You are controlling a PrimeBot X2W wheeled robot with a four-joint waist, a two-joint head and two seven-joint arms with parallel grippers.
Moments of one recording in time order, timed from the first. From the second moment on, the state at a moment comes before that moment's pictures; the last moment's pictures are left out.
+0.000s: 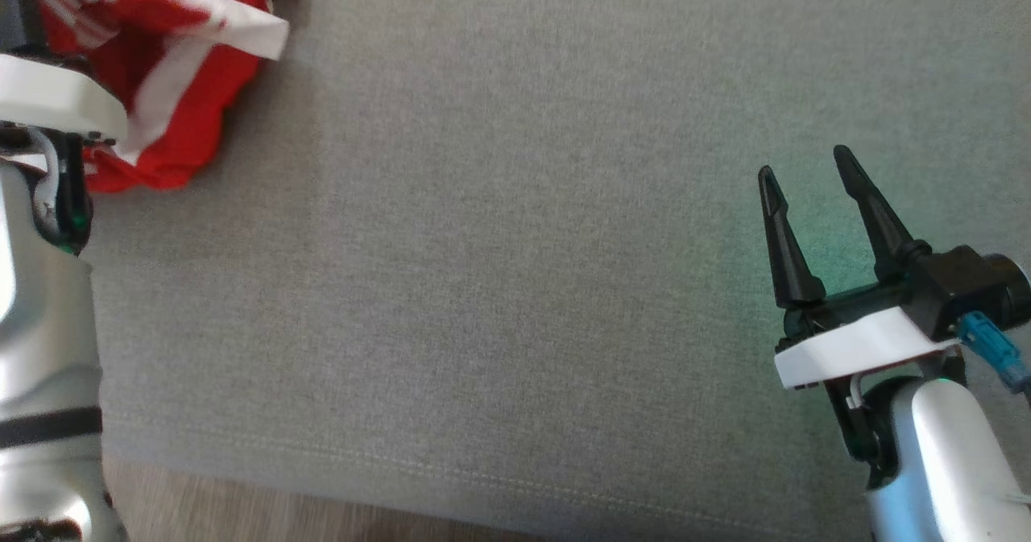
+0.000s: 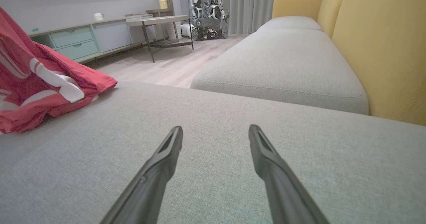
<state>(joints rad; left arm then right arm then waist) -0.76 0.25 0.06 0.55 -0.05 -0.07 -0.26 -0.15 -0.10 0.10 -0.04 0.05 0.13 -0.02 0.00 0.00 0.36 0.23</state>
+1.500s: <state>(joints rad) -0.70 0.08 -0.53 0.16 -0.24 -0.12 0.08 -0.15 -0.05 0.16 -0.04 0.28 0.13 -0.20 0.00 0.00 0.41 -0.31</state>
